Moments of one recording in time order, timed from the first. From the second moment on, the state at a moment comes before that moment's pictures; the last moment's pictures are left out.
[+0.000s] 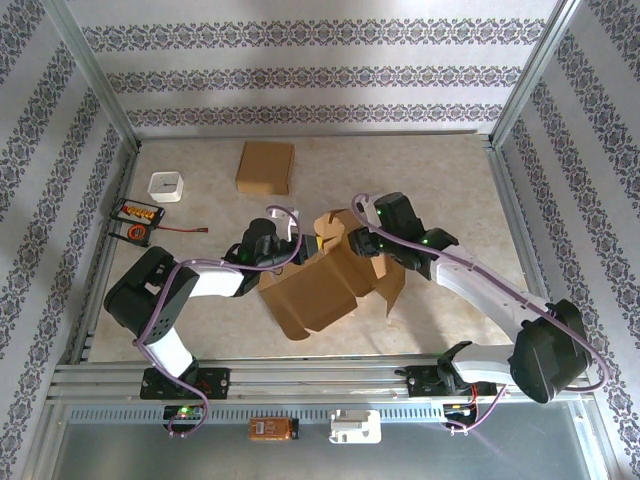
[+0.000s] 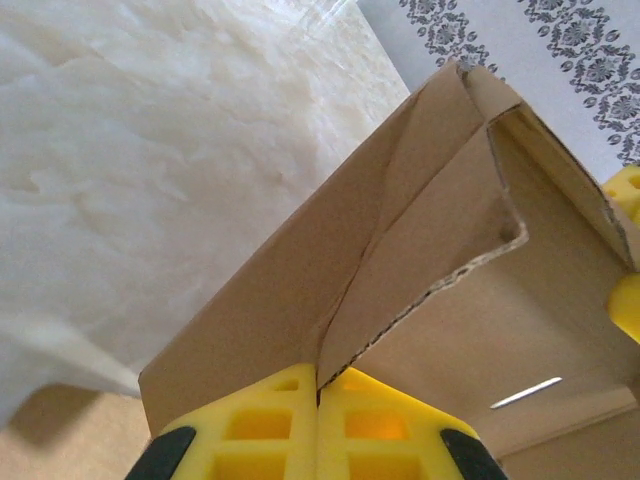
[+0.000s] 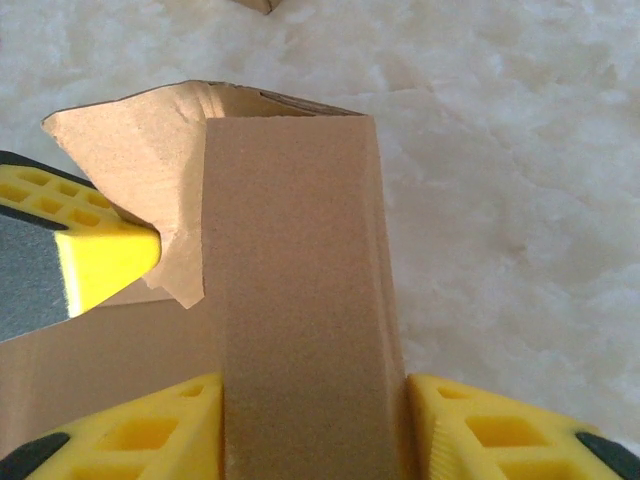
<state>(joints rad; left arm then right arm) -0.57 1.67 0.62 0.69 0.38 -0.66 0.56 1.27 0.91 -0.42 -0.03 0.15</state>
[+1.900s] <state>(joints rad) -0.38 1.75 0.98 0.07 0.89 0.46 0.65 1.23 0.86 -0.39 -0.04 -0.11</state>
